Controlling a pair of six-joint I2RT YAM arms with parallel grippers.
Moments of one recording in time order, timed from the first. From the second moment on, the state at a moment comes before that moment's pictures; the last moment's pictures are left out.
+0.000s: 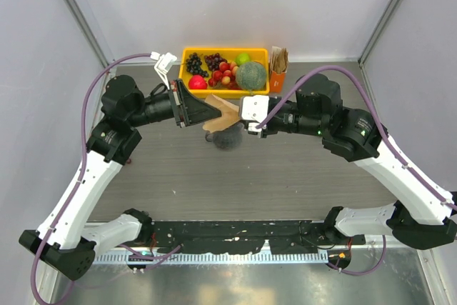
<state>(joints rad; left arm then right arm) -0.46 1.05 1.29 -0.21 0.82 -0.78 0.93 1.21 1.66 -0.73 -0.26 -0.74</state>
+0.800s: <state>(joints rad) -0.46 1.08 1.28 -0.20 0.77 -0.95 1.02 1.19 1.56 -0.55 0.01 -0.84</state>
